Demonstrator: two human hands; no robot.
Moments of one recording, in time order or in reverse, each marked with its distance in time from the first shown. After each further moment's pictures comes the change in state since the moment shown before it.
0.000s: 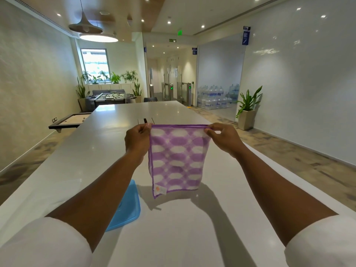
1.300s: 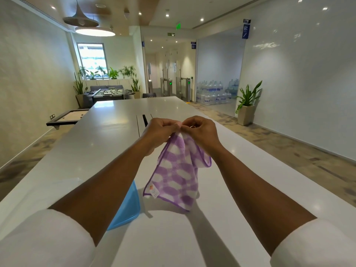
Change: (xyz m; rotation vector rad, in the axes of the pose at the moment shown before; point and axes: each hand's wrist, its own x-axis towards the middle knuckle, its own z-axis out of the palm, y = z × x) left_hand -0.008 0.036 0.026 -0.019 -0.540 0.063; right_hand -0.010 -0.054 0.054 0.253 0.055 -0.032
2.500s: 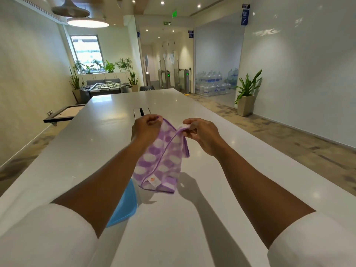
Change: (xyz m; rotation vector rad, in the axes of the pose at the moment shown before) left_hand 0.018 -0.035 0.002 0.153 0.404 -0.107; right_hand 0.004 0.031 -0.011 0.530 -0.114 0.421
